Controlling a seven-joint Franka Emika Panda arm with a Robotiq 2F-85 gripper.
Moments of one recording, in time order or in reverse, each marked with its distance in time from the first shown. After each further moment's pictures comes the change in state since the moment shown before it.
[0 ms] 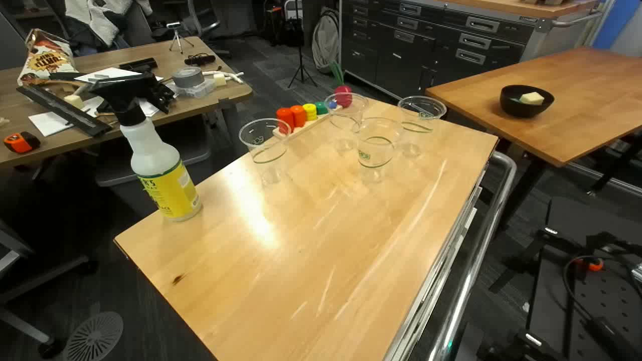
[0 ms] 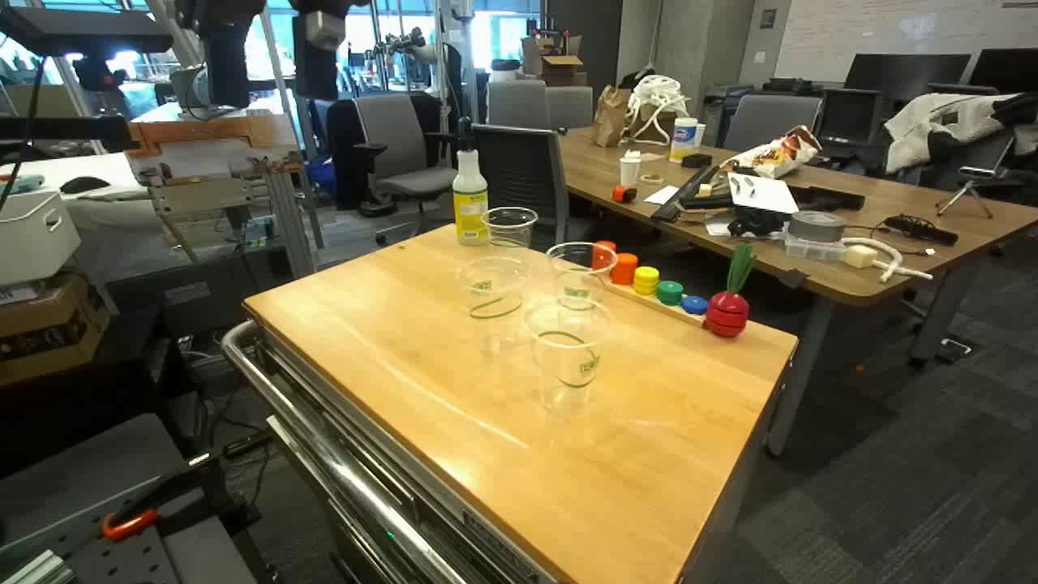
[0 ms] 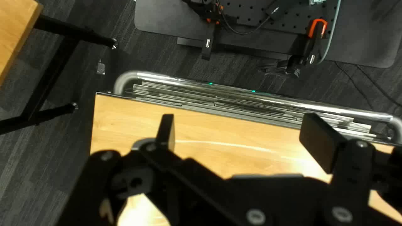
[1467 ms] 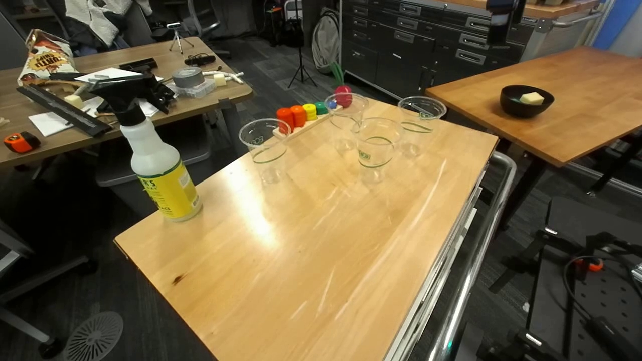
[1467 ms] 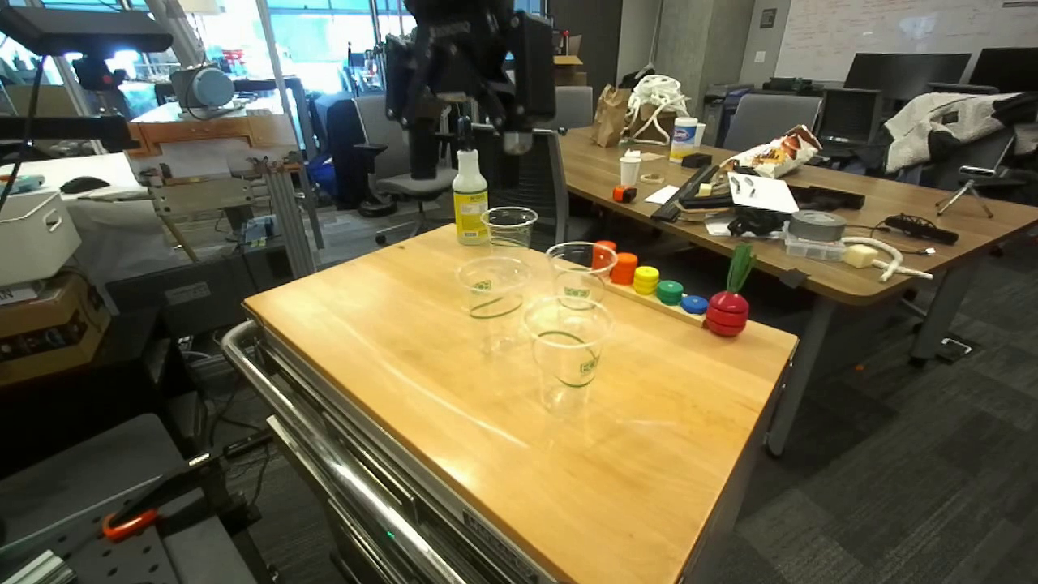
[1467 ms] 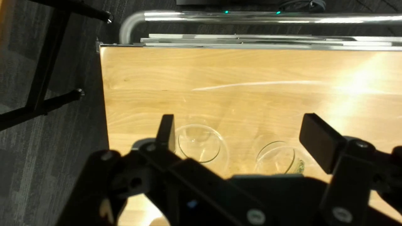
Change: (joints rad) arm -0.036 0.309 -0.083 0.093 0.008 0.306 0.076
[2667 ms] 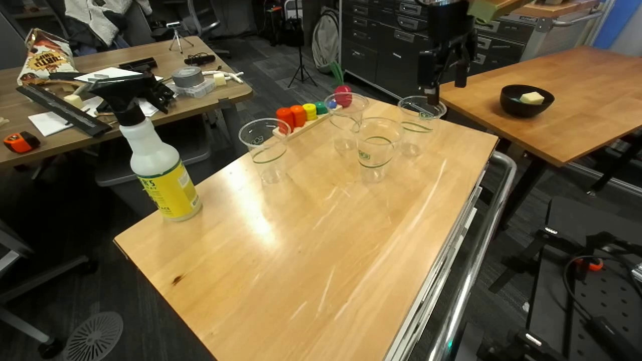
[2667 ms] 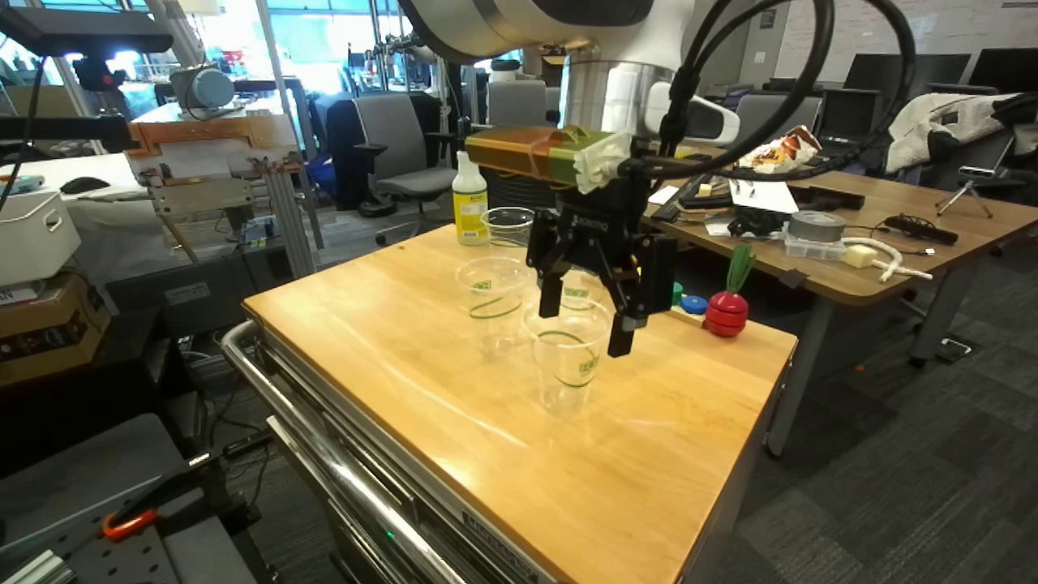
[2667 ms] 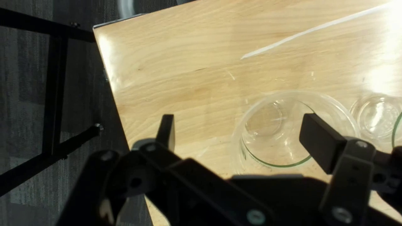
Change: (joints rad) arm -0.095 0.443 -0.038 0.154 0.030 0.217 0.123
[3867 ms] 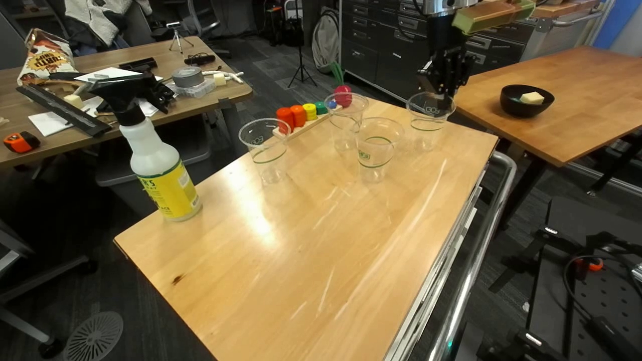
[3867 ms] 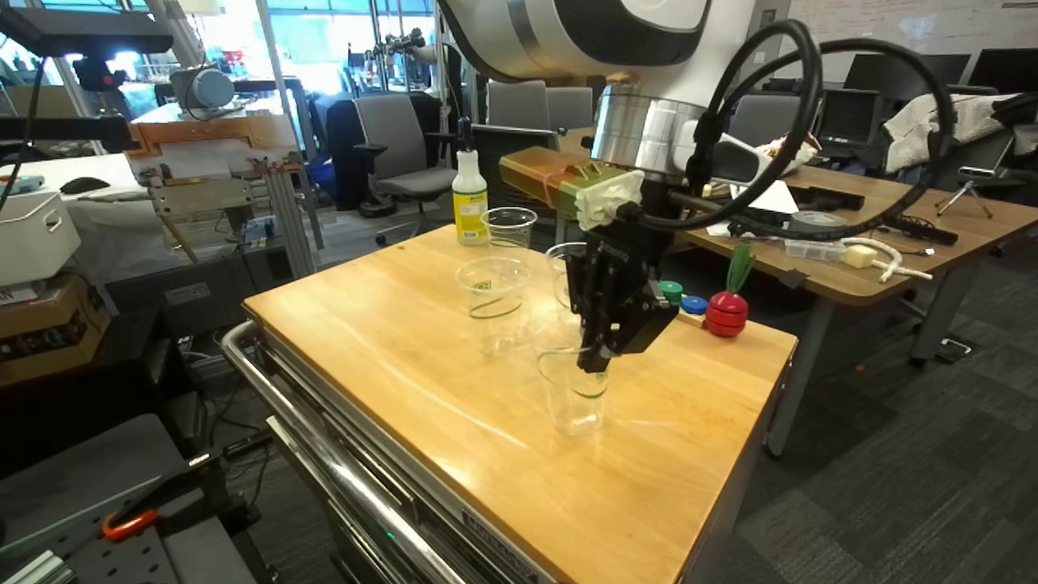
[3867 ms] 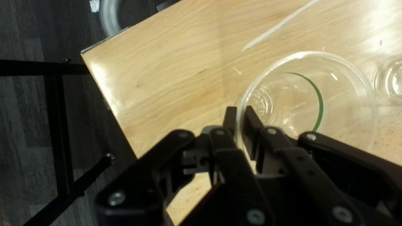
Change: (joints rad) arm -0.026 0.081 -0.032 0.059 0.090 -0.017 0.106
